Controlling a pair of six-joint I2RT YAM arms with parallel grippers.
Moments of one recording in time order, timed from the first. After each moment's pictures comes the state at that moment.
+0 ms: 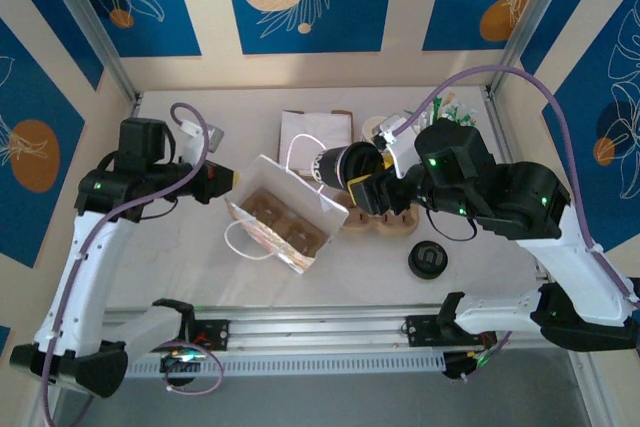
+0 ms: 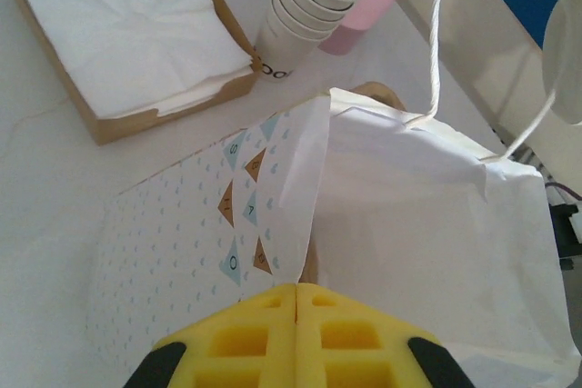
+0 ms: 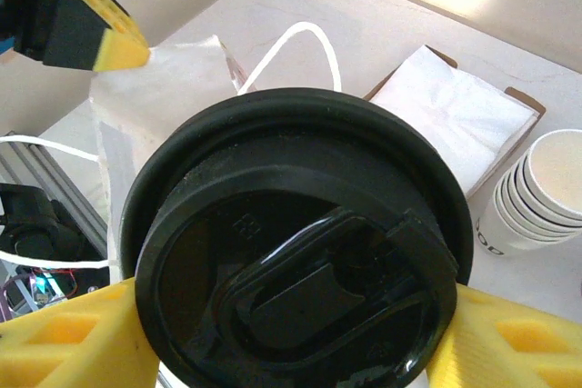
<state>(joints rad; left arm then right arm) -0.21 1.07 1.36 -1.08 0.65 0.00 1.01 1.15 1.81 -1.26 0.16 0.24</state>
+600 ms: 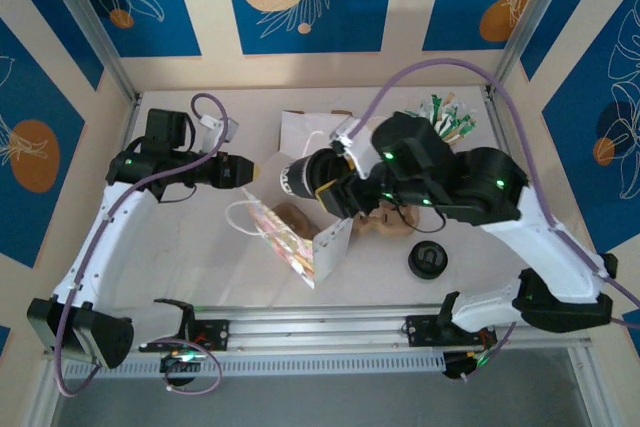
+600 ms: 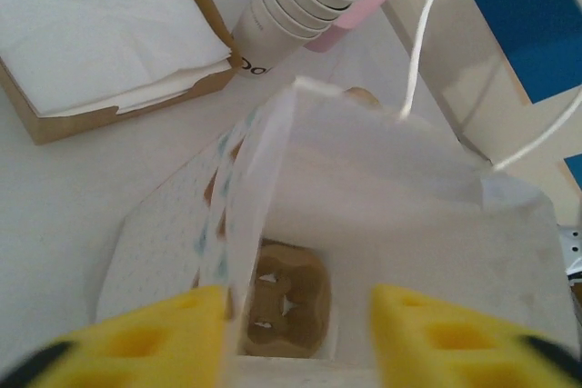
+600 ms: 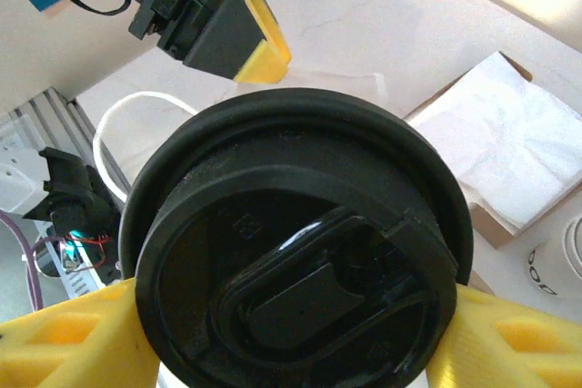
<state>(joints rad) -0.21 1.20 1.28 -0.92 0.75 -0.08 1.09 1.33 1.93 -1.26 0.10 0.19</state>
